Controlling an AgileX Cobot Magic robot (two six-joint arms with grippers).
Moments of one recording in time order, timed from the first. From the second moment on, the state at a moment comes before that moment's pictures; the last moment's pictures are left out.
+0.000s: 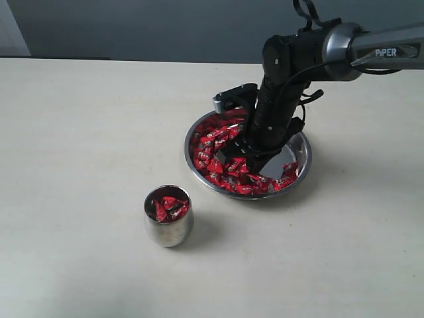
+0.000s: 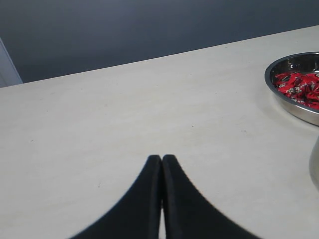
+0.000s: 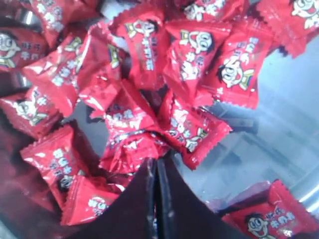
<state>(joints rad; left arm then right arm) -0.11 0.00 0.00 0.14 0.32 -0.05 0.48 2.12 -1.46 0.16 0.92 -0.21</state>
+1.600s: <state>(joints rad) -0.11 0.00 0.00 0.14 0.32 -0.05 0.48 2.08 -1.46 0.07 1.03 -0.22</state>
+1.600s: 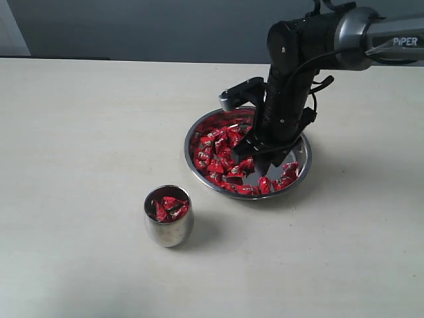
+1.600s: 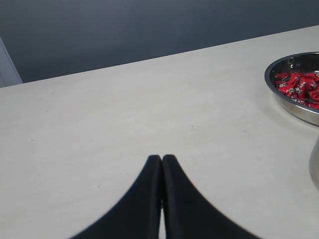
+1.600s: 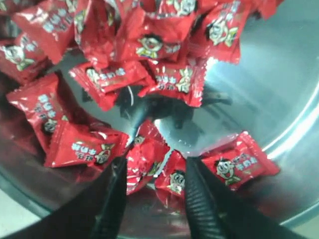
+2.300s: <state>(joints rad) -0.11 0.00 0.00 0.14 0.32 -0.05 0.48 2.16 -1.46 0.11 1.02 -0.21</state>
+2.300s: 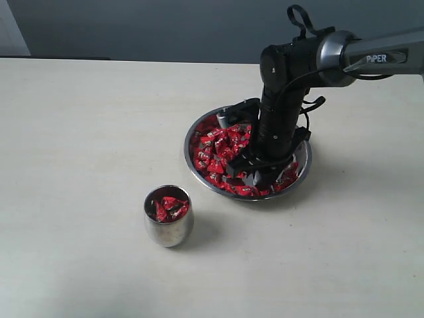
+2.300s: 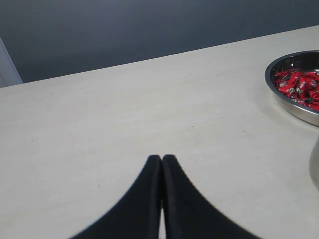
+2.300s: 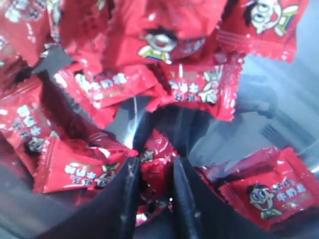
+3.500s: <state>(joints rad) -0.11 0.00 0.00 0.14 0.32 -0.05 0.66 1.96 -1.46 0.56 1.00 -0.53</state>
